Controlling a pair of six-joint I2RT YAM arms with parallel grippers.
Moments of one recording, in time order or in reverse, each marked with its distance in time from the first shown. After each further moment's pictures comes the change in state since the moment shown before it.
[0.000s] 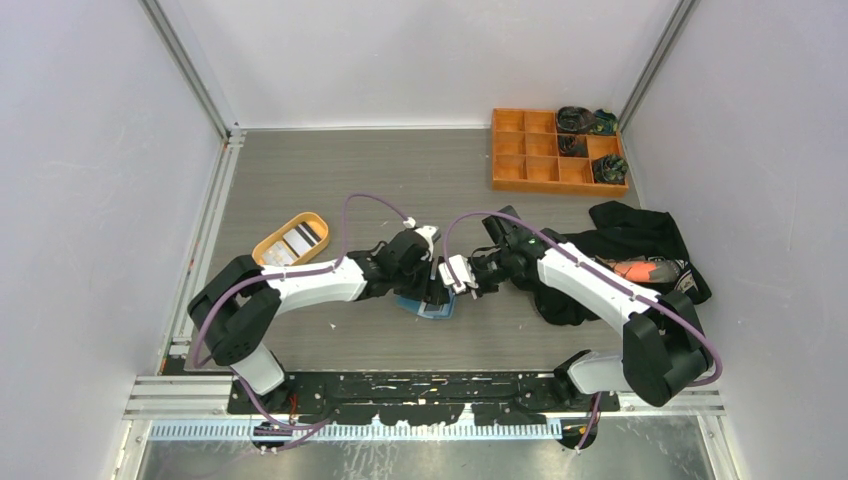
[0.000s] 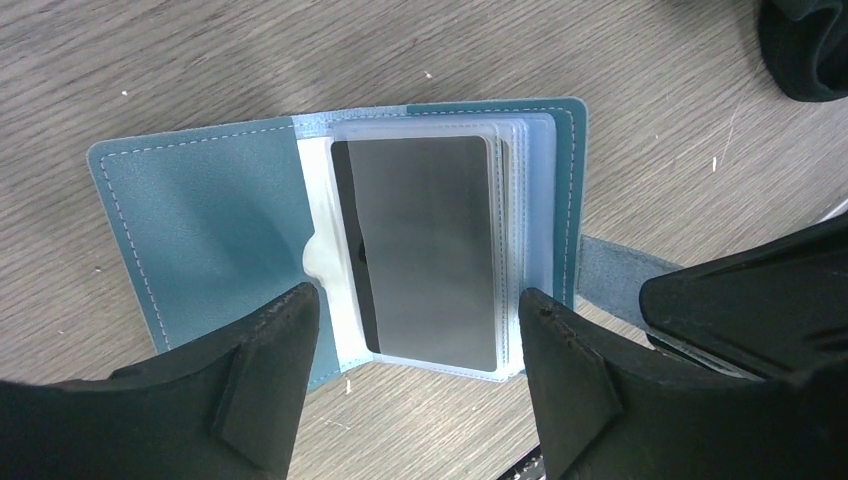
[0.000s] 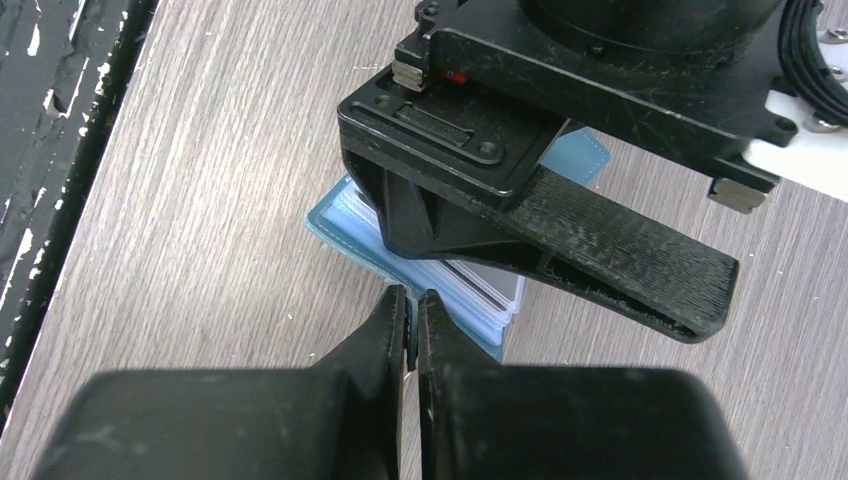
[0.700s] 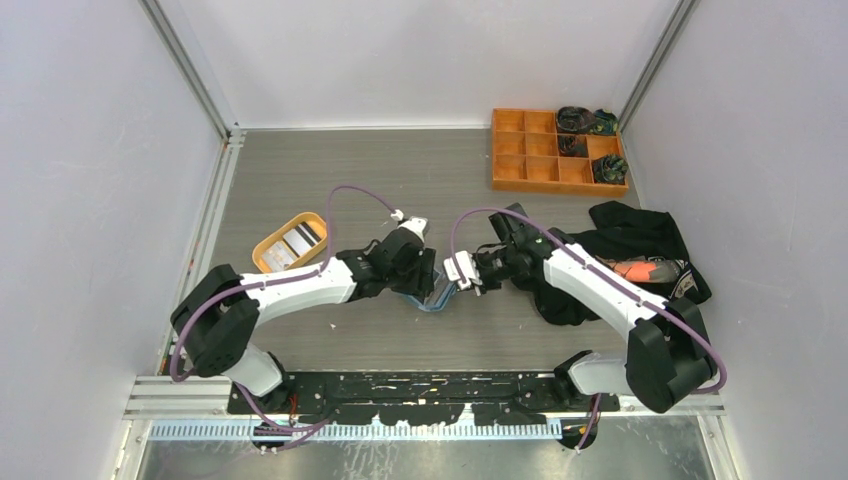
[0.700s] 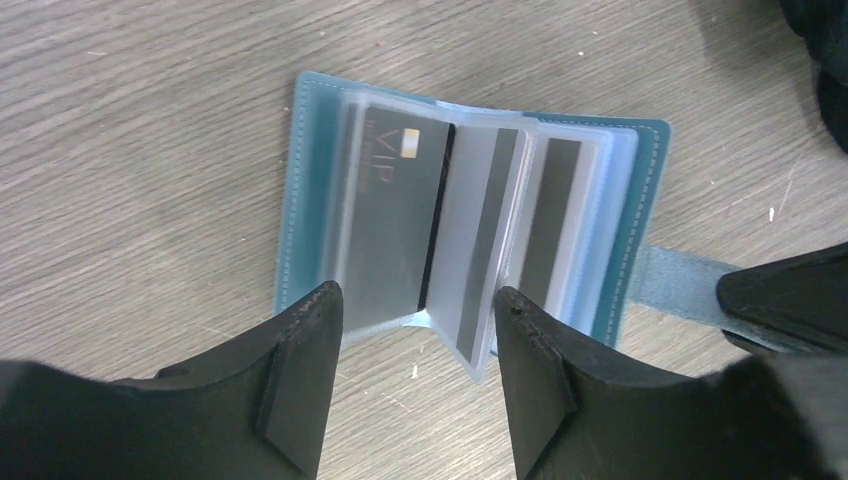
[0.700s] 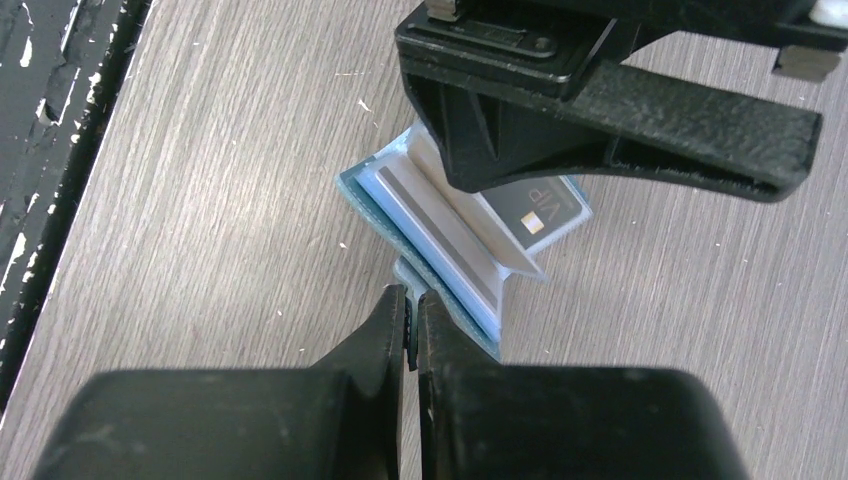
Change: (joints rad) left arm -0.010 -0.092 -0.002 -0.082 -0.190 0.022; right arm -0.033 -0.033 0.000 0.000 -0.024 0.000
